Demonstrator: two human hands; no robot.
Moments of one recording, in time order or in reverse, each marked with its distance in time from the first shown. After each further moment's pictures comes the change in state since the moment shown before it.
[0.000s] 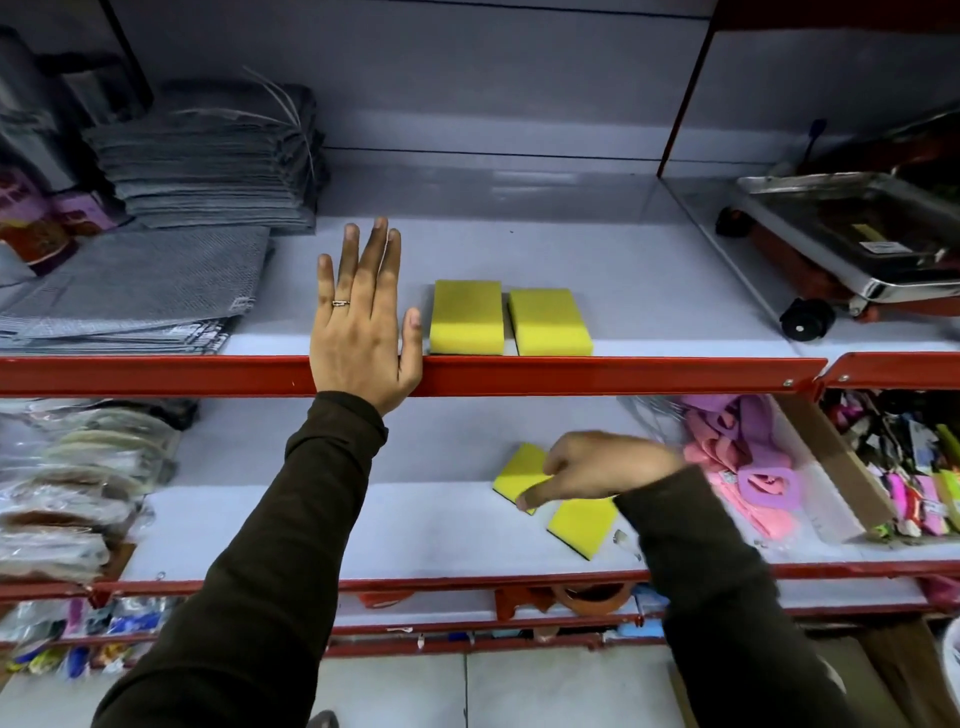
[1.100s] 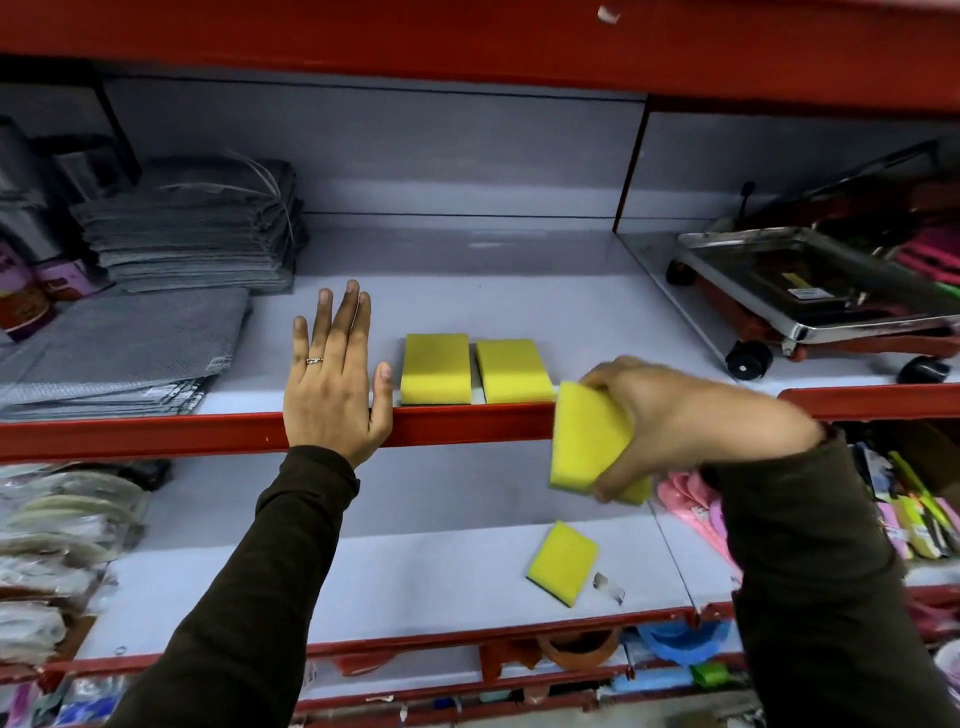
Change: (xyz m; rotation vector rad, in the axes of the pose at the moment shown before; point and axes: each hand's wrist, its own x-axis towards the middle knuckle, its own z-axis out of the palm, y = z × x) left_hand 0.003 0.003 -0.004 -0.001 -0.003 -0.010; right_hand -0.101 0.007 -0.087 -0.152 0.382 -0.034
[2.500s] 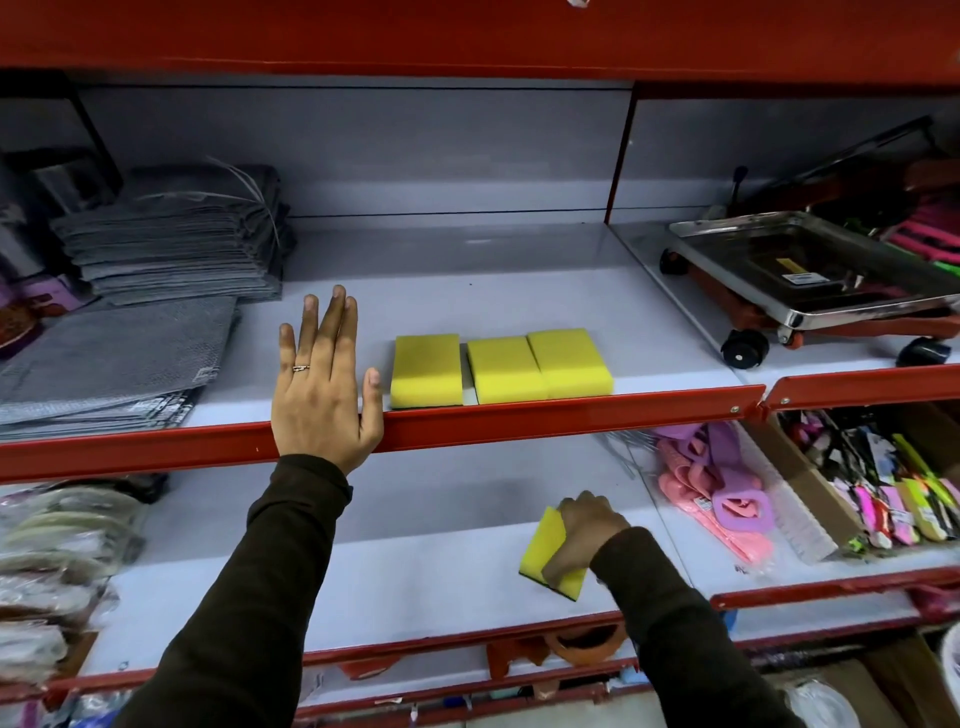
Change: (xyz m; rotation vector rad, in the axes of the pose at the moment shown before) left_hand -0.002 -0.002 0.006 -0.026 0.020 0.006; right_hand 0.081 0.036 0.185 0.090 -0.268 0.250
